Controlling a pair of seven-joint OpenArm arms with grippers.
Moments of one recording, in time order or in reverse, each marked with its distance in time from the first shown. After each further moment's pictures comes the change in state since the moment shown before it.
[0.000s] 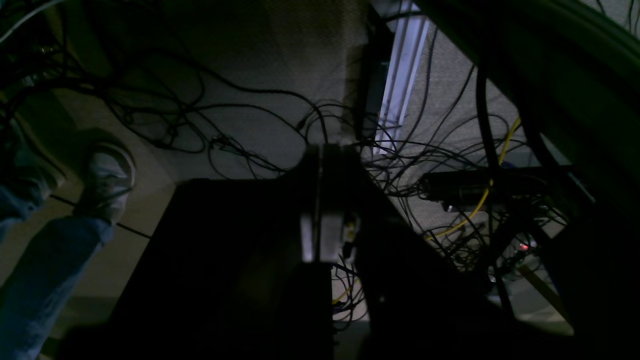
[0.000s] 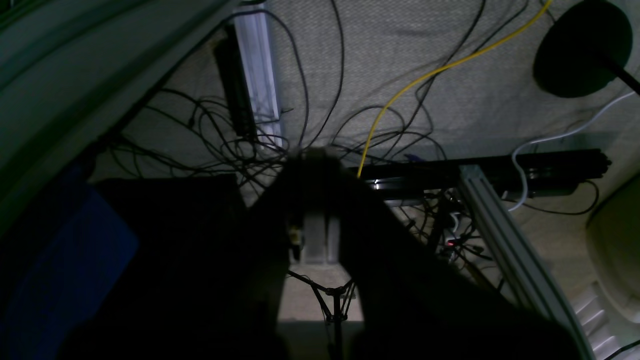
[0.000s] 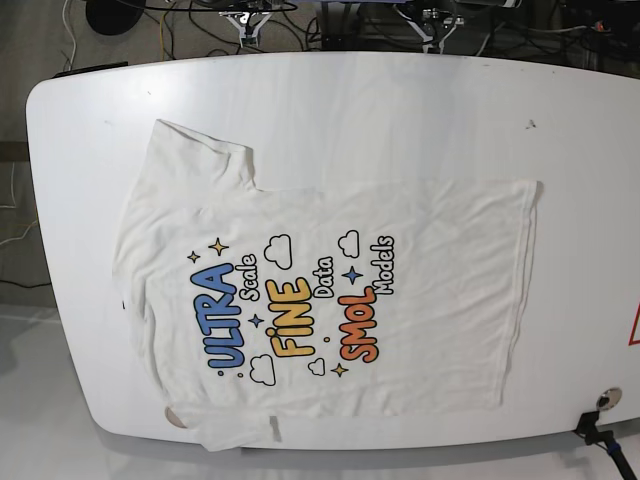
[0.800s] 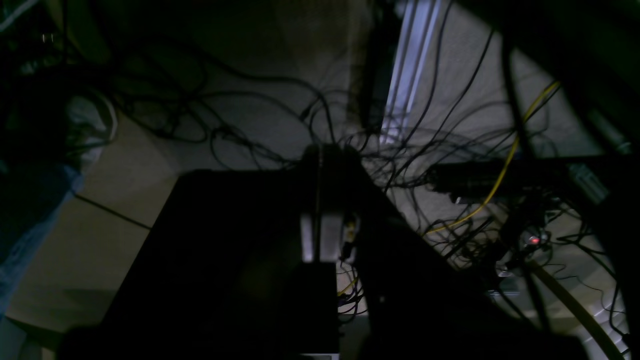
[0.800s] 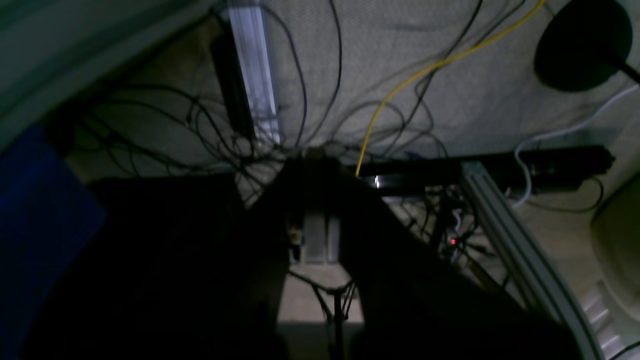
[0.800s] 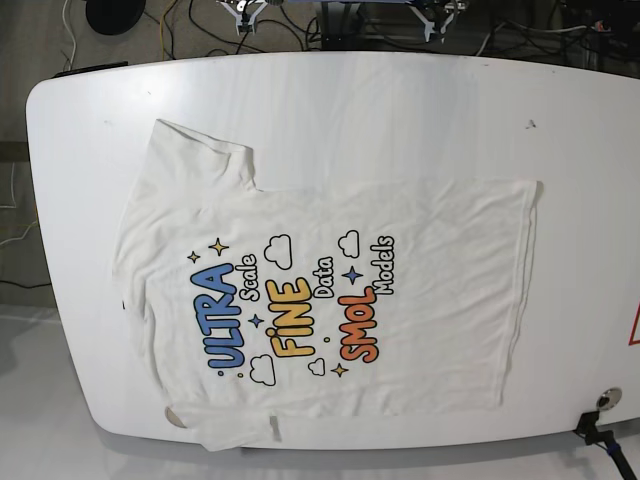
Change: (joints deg) left arm 4.7 -0.6 0.0 2.2 0.1 0.2 -2.1; right arm -6.8 0.7 -0.3 8.5 0.4 0.9 -1.0
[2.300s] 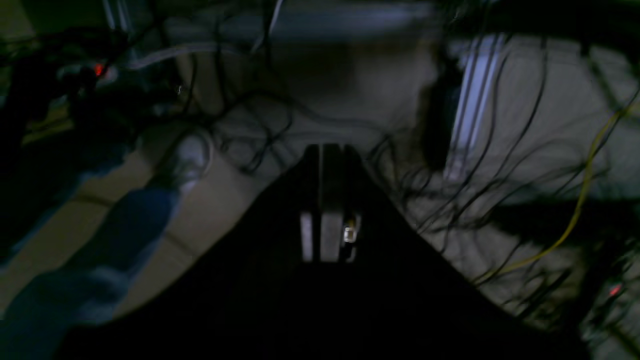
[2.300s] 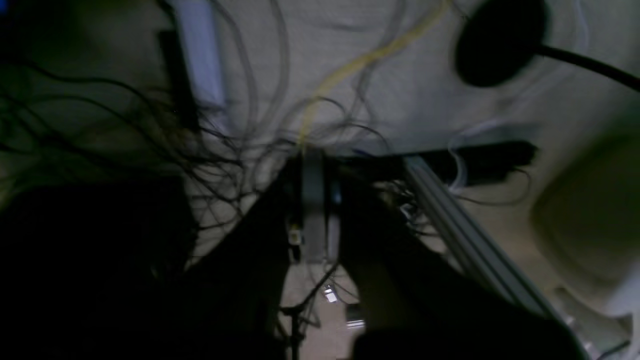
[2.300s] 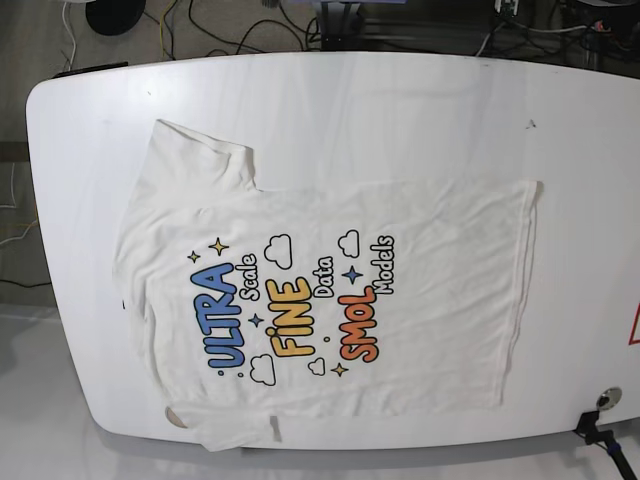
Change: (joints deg) left arm 43.0 -13.2 -3.3 65.0 -7.6 -1.9 9.4; right arm -40.0 7.1 4.3 47.3 -0.3 0.5 0.7
